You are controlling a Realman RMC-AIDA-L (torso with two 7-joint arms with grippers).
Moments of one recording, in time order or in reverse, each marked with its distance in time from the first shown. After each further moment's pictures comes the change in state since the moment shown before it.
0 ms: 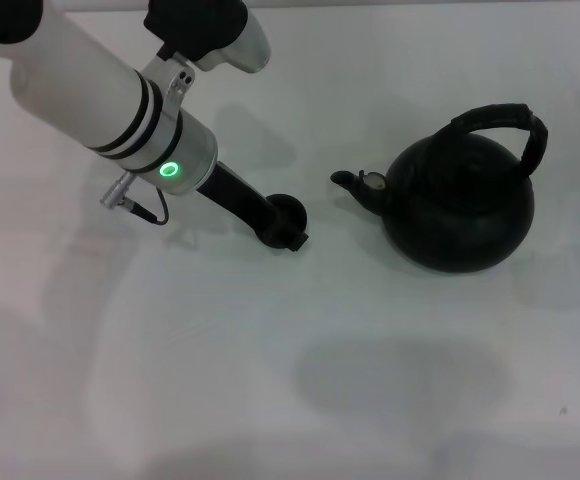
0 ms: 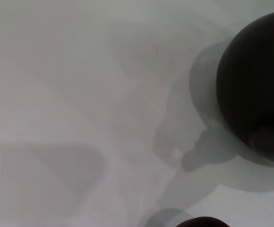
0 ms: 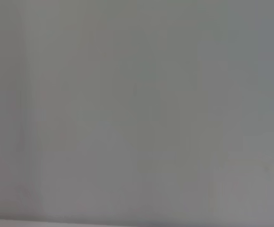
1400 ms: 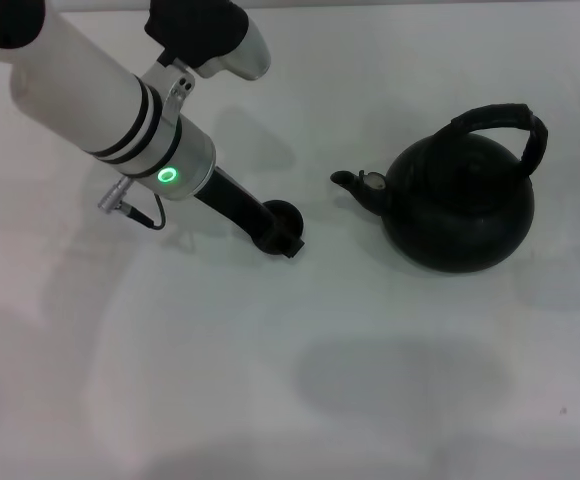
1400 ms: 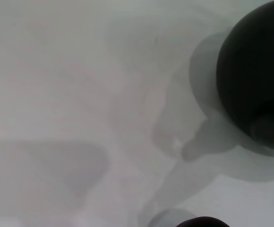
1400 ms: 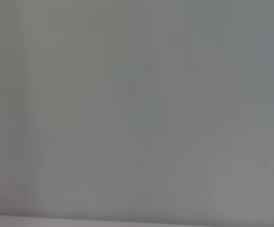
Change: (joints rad) left arm 0.003 0.000 0.010 -0.002 0.008 -0.007 0.004; right arm -0.003 0.000 0.000 0.002 0.000 -0.007 0.000
